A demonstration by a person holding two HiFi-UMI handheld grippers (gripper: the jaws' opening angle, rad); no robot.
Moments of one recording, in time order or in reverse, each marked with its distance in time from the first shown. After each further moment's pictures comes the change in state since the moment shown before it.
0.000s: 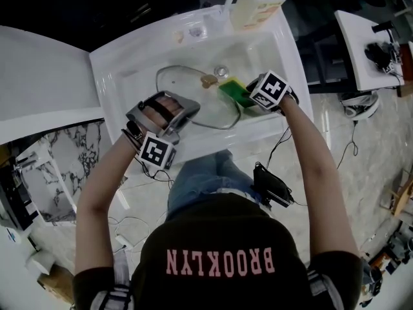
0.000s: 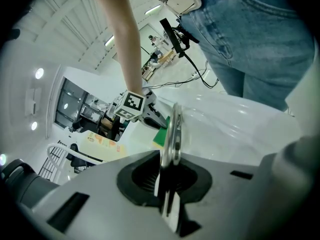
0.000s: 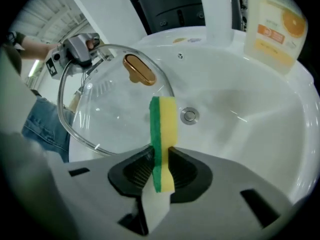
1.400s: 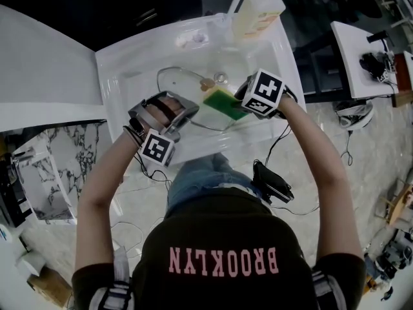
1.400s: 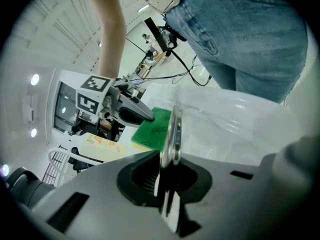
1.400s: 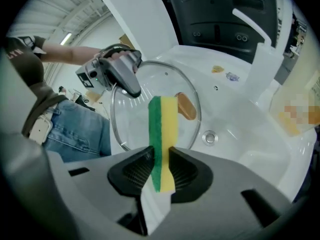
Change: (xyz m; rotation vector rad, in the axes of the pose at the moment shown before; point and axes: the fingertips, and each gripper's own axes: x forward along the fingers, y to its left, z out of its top) left arm 0.000 -0.016 -0.009 0.086 0.062 -0.044; right arm -0.065 0.076 0.057 -0.191 0.040 0.119
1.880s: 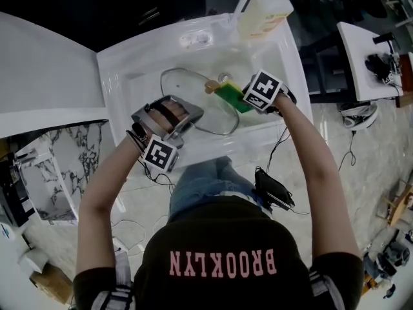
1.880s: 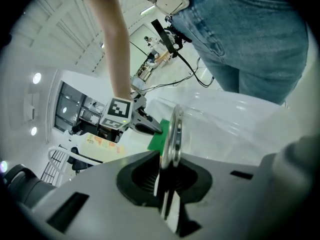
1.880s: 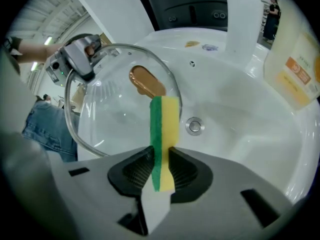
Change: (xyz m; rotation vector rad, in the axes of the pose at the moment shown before) left arm -0.001 0.003 0.000 -0.015 -0.031 0.019; right arm 0.047 -0.064 -0.029 0.132 0.043 -0.089
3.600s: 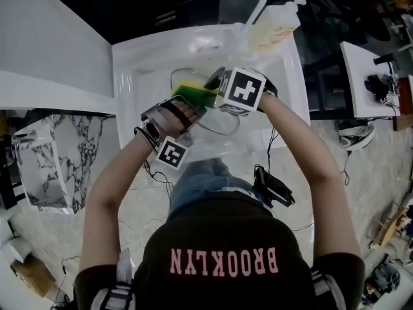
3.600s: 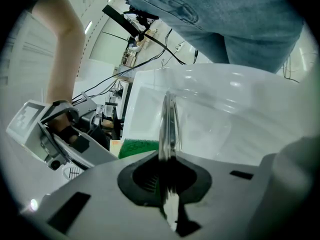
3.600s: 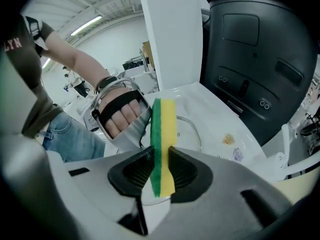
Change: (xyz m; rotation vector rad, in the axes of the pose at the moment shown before) left arm 0.001 0.014 -0.010 0.270 0.236 0.144; right arm -0.084 0.110 0.158 -0.436 -0.205 -0.023
